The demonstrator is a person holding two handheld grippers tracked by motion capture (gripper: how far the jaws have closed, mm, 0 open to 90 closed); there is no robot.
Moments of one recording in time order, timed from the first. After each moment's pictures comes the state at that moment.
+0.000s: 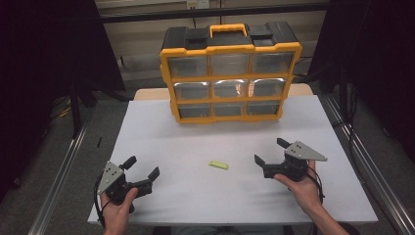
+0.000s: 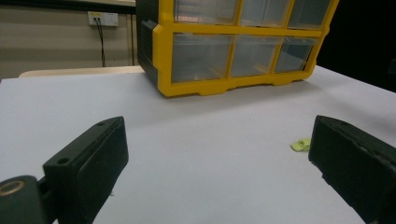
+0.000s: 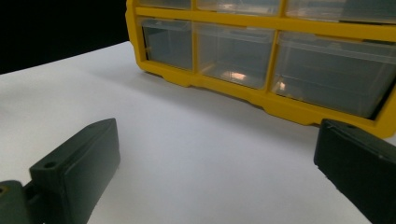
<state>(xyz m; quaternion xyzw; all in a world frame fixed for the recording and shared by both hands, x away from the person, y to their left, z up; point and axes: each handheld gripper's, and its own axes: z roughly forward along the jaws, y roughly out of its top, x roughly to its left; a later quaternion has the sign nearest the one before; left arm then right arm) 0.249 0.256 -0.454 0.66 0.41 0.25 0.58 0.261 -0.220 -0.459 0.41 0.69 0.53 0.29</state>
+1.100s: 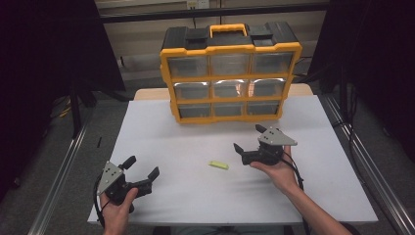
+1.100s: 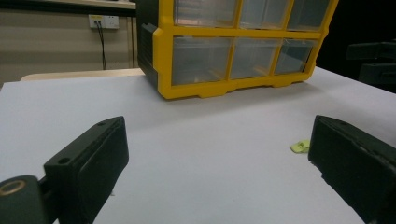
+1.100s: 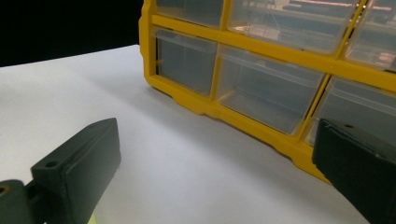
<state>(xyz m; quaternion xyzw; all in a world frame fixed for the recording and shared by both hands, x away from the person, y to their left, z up) 0.248 0.258 -0.452 0.67 0.40 0.26 0.57 0.308 -0.171 -0.451 0.35 0.71 0.52 0.32</state>
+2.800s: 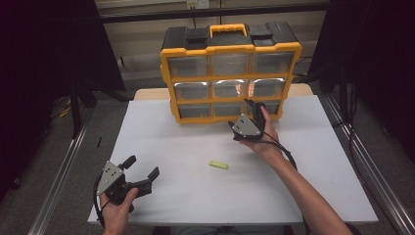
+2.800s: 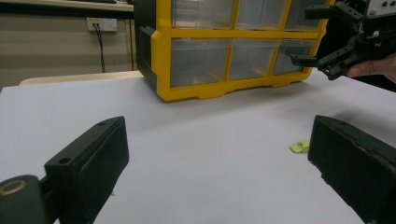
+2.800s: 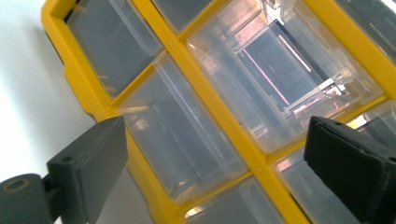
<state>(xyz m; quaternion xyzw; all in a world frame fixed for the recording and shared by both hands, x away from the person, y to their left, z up) 0.248 0.259 -0.451 0.67 0.39 0.26 0.57 0.379 -0.141 -0.444 0.15 0.75 0.33 0.55</state>
